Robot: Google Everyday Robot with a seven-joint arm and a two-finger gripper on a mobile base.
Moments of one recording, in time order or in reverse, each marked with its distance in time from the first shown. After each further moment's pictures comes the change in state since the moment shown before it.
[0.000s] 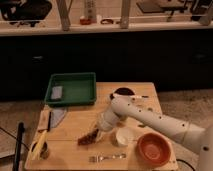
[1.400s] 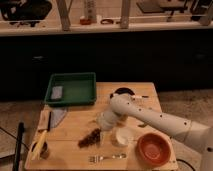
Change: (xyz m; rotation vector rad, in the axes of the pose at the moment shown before) arm -0.008 0.003 -0.013 -0.009 0.046 -0.006
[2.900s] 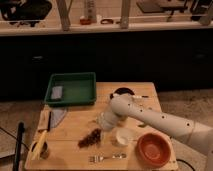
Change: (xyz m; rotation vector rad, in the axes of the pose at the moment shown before) arm -0.002 0.002 -0.007 0.018 0.033 -0.010
